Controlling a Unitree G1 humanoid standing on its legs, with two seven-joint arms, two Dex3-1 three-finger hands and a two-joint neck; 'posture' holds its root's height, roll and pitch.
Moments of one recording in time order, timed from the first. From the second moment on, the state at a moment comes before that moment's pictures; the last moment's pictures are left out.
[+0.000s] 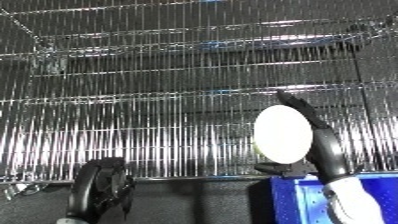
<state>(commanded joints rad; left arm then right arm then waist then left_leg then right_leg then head) -0.58 0.38 -0.22 0.28 -0.72 -0.11 0.05 -0.92 -0.47 0.32 0.45 0.37 -0.15 -0.02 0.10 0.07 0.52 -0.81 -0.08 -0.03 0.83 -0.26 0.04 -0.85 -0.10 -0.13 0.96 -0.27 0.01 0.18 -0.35</state>
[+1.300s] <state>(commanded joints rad) -0.31 0.43 -0.03 0.06 -0.65 -0.16 -0.02 -0.42 -0.44 0.02 0.00 0.35 -0.29 -0.16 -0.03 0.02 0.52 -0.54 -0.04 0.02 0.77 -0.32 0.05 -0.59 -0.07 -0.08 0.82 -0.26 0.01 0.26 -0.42</state>
